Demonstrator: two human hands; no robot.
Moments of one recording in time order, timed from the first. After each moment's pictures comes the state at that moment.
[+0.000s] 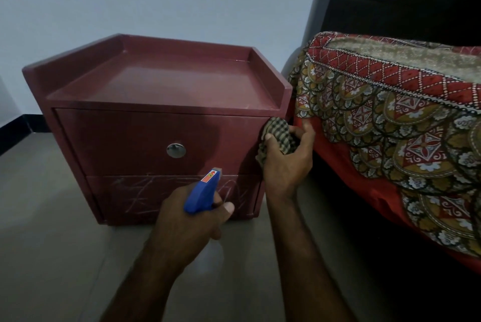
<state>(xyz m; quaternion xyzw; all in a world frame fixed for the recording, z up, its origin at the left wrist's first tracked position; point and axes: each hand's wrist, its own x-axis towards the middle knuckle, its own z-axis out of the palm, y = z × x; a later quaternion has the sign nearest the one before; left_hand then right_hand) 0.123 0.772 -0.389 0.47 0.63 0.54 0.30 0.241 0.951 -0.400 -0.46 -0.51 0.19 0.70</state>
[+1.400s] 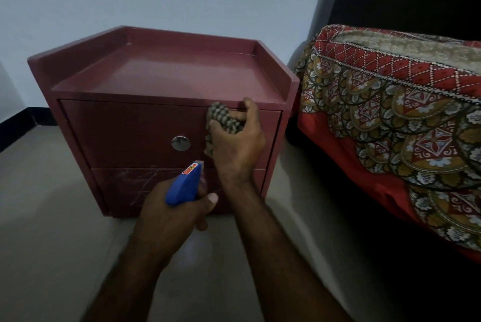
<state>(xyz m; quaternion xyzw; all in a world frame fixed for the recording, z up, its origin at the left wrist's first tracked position) 0.098 0.767 -0.399 0.44 0.65 0.54 0.30 0.155 0.909 -0.371 -0.42 -0.56 0.29 0.64</state>
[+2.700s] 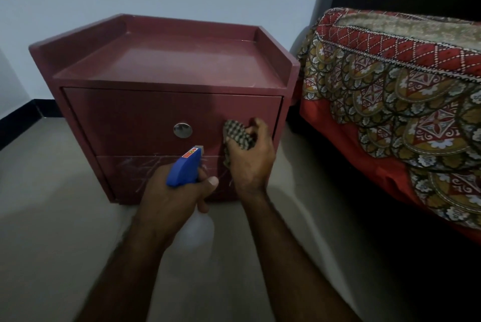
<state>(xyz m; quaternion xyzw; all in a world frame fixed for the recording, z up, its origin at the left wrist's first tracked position) 0.093 0.769 -0.409 0.44 0.63 0.57 0.29 0.186 0.922 -0.441 -0.46 -0.59 0.25 0.62</state>
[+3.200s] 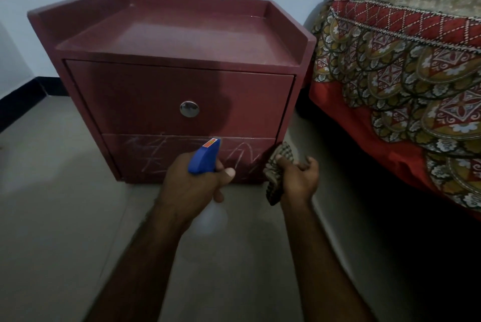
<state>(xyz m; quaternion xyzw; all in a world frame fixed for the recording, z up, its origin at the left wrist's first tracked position) 0.104 0.776 -0.431 0.42 0.65 0.54 0.33 0.270 0.941 -0.523 -0.56 -0.30 0.49 0.60</state>
